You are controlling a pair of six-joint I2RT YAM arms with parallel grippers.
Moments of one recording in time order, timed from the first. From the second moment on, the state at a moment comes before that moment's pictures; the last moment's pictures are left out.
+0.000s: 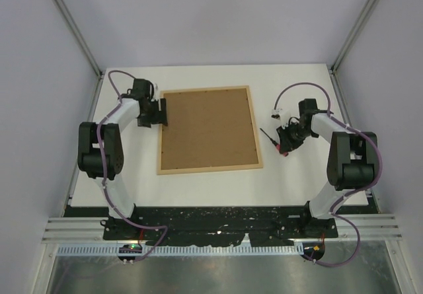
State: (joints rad) left arm -0.09 1.87 1.35 -0.55 0.09 -0.17; right arm -0.03 1.70 1.01 -0.65 -0.43 -0.65
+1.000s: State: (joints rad) left arm -0.19 1.98 1.52 -0.79 -0.06 -0.19; right arm 0.26 1.19 1.15 -0.86 -0.63 -0.52
